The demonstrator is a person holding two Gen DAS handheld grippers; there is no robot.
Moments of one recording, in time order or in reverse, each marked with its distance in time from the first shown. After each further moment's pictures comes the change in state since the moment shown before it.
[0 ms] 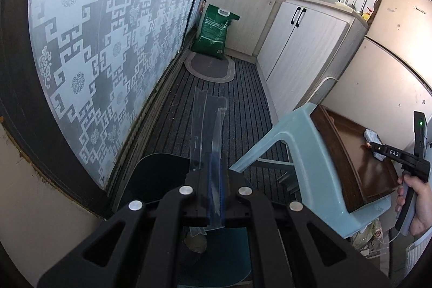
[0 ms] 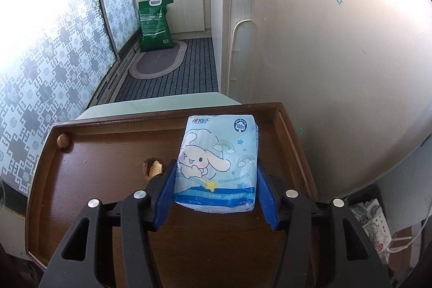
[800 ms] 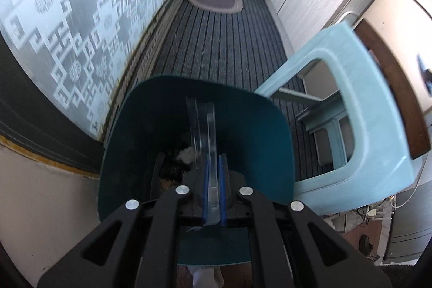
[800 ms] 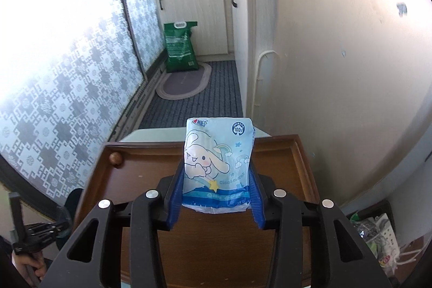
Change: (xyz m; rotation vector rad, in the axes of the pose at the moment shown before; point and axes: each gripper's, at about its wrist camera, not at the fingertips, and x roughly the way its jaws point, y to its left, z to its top) left arm 0.072 0.018 -0.046 0.037 0.364 0.041; right arm -0.060 0.026 0.009 -0.037 -0.125 0.148
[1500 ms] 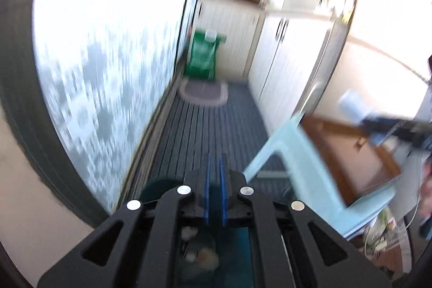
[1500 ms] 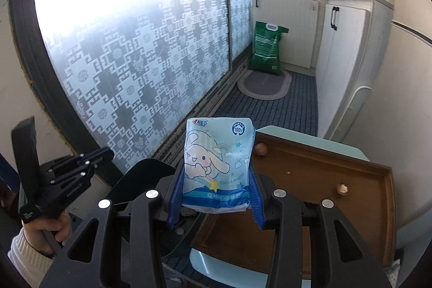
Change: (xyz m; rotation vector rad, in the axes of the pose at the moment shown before) left arm -0.129 -0.025 -0.010 0.079 -0.568 -0.044; right arm -0.021 0.156 -0.025 -0.315 0.035 0.288
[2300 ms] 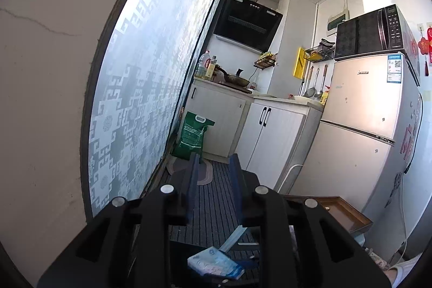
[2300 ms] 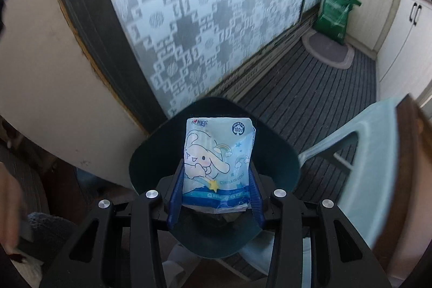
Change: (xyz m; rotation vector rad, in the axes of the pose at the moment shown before) left arm -0.088 0.011 0.015 -0.064 -0.419 -0.075; right arm 0.134 0.121 -0.053 -0.190 0.330 0.162
